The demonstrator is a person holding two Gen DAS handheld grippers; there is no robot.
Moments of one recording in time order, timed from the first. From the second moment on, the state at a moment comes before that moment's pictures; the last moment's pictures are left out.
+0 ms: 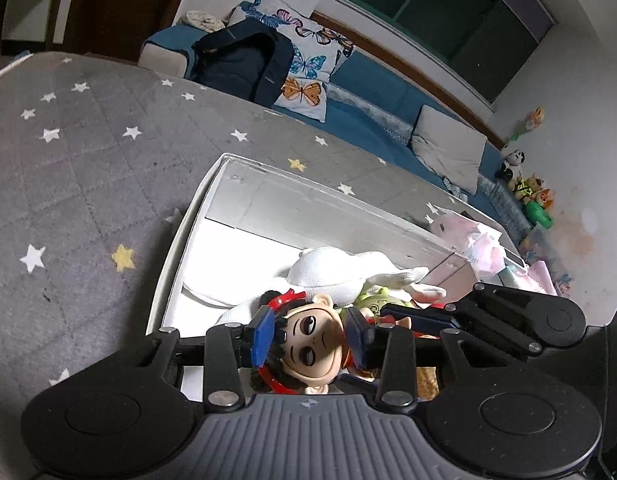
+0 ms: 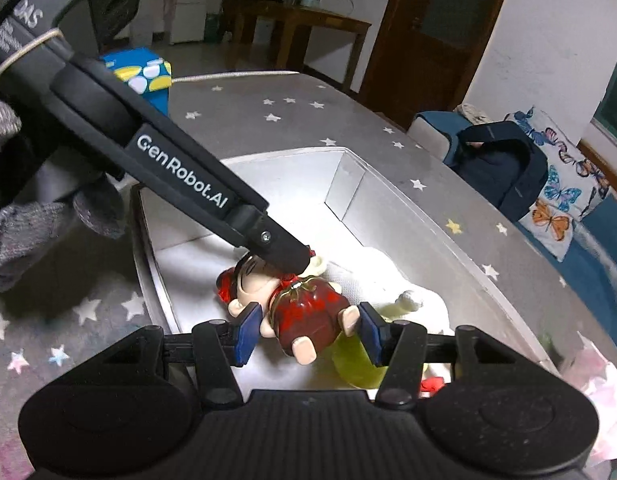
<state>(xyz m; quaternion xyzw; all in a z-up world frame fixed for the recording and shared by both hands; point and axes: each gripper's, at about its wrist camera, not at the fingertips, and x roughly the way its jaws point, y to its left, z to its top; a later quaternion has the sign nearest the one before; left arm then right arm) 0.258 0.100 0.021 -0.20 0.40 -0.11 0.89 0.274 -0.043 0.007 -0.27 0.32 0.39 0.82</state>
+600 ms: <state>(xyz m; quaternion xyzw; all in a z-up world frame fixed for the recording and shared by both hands) 0.259 0.093 0.019 -0.19 0.41 -0.12 0.88 0.270 -0.072 0.014 -0.22 0.32 0.38 0.84</state>
